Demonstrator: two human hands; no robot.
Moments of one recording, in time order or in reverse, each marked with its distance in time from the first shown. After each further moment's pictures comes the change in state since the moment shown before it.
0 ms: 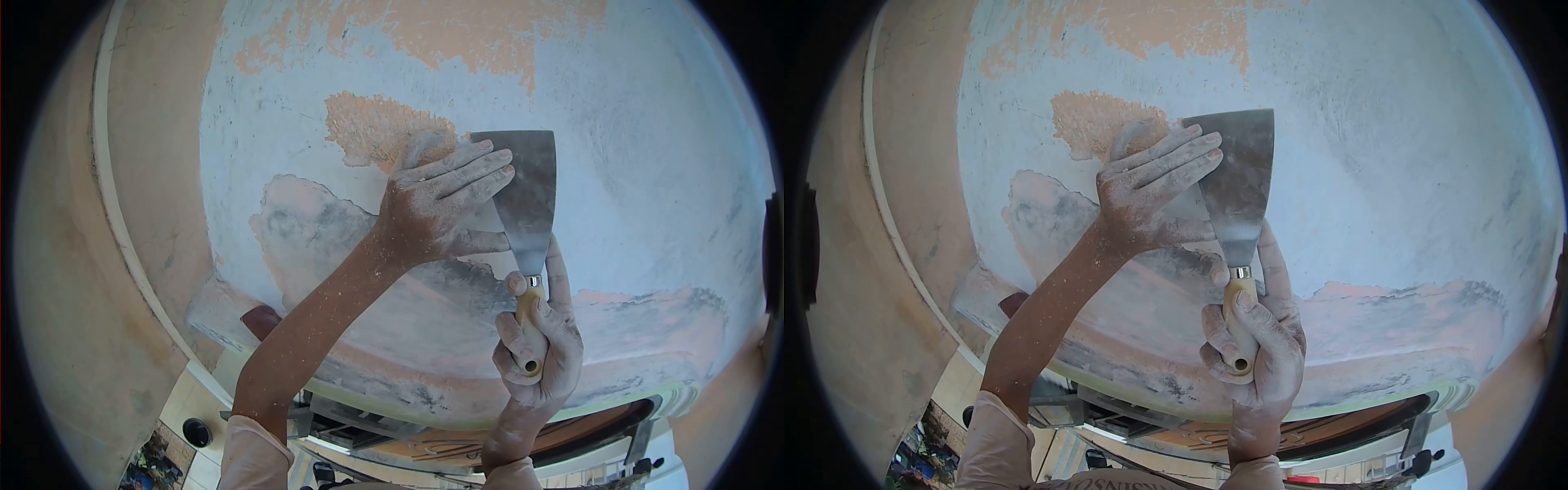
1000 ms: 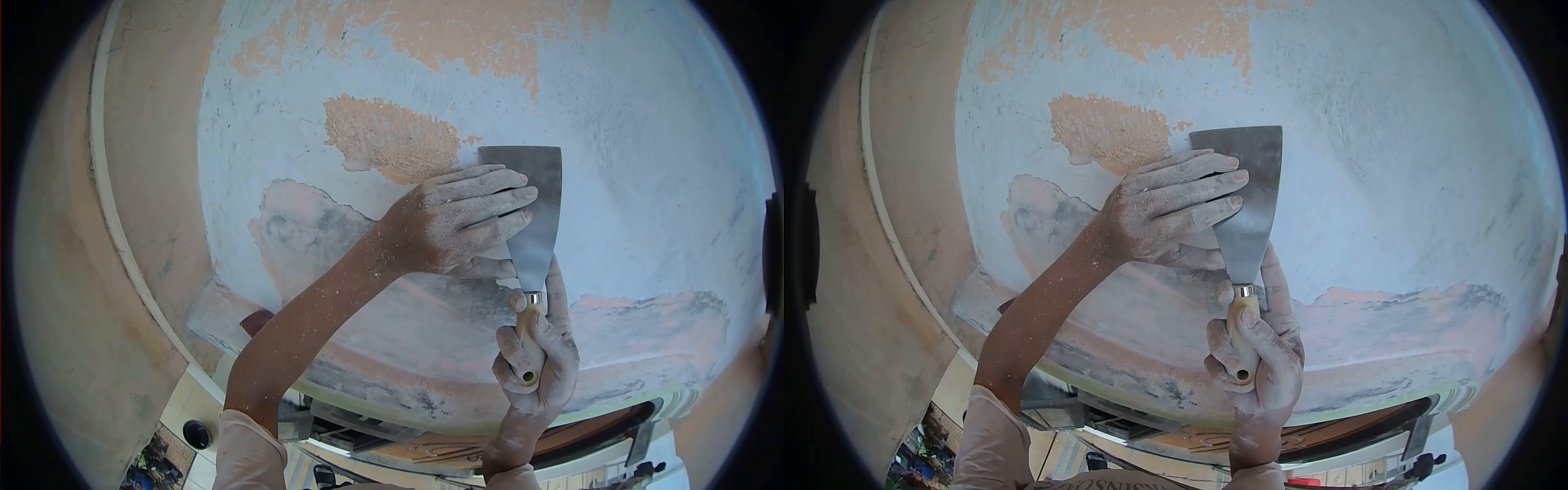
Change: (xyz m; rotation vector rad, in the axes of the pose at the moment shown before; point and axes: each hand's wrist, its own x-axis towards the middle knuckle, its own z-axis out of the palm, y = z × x) left_hand 0.000 -0.005 0.006 -0.306 -0.070 0.185; right_hand -0.004 0.004 -0.013 -0.033 0.009 0.000
